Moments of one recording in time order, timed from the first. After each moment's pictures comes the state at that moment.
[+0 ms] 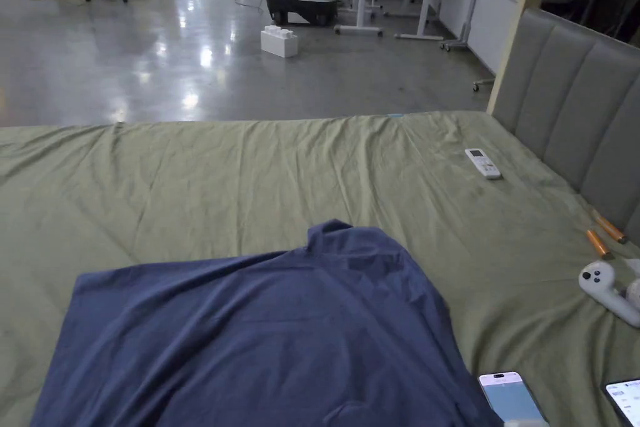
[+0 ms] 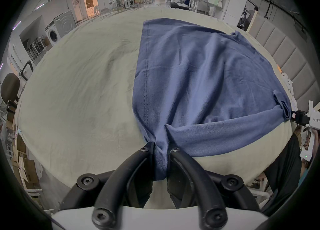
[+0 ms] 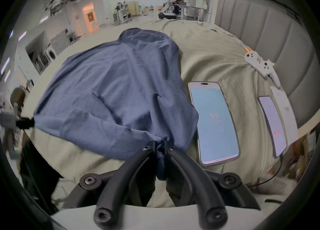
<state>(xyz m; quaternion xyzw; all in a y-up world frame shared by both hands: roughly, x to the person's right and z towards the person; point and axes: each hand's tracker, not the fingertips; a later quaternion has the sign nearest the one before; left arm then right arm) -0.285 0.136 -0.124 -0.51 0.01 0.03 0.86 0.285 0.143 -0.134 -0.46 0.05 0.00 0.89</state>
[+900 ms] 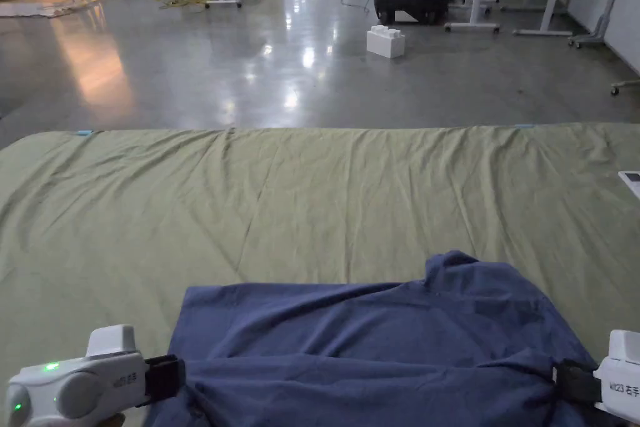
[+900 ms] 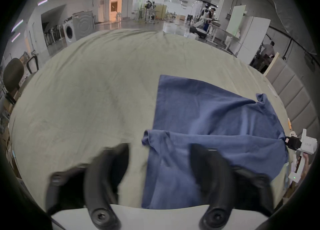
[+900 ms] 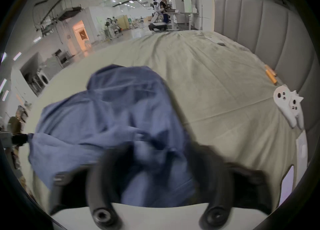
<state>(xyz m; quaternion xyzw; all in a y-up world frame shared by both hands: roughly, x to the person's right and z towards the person) -0.325 0.156 -0.320 -0.43 0.09 0.09 0.90 0.292 0.130 -0.368 -0.43 0.00 -0.03 0.90</state>
